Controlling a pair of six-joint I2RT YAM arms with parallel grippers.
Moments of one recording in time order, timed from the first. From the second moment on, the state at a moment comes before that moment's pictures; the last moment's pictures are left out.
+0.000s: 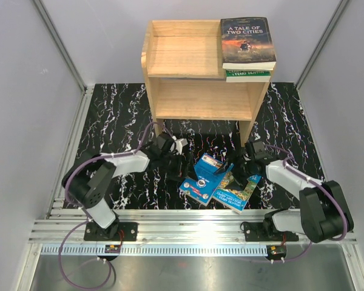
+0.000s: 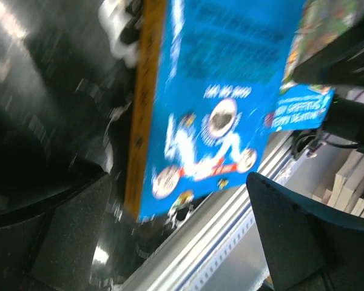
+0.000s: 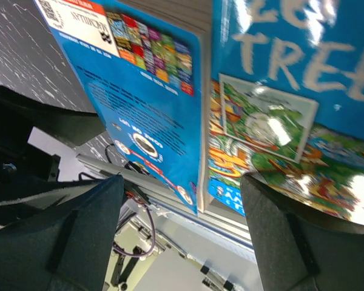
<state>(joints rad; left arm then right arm) -0.66 1.63 0.80 -0.12 0.57 -0.61 0.29 1.26 0.56 -0.40 -0.48 1.01</state>
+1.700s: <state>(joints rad) -0.68 1.53 0.42 0.51 0.80 -1.03 0.46 1.25 0.61 -0.29 -0.41 0.98</state>
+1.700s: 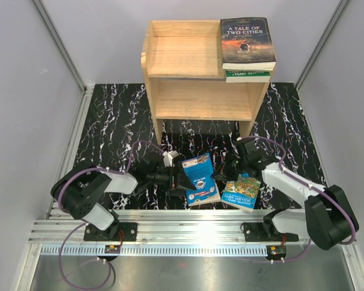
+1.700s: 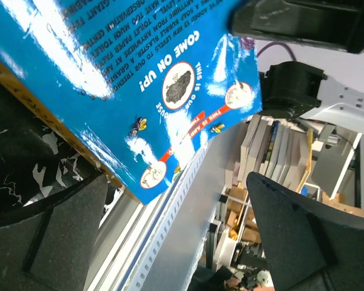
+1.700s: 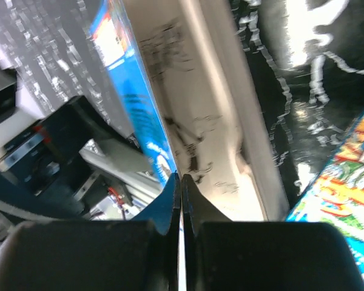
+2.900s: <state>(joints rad) -0.72 1.95 0.28 1.44 0.63 -1.49 0.47 1.19 0.81 -0.36 -0.50 1.09</state>
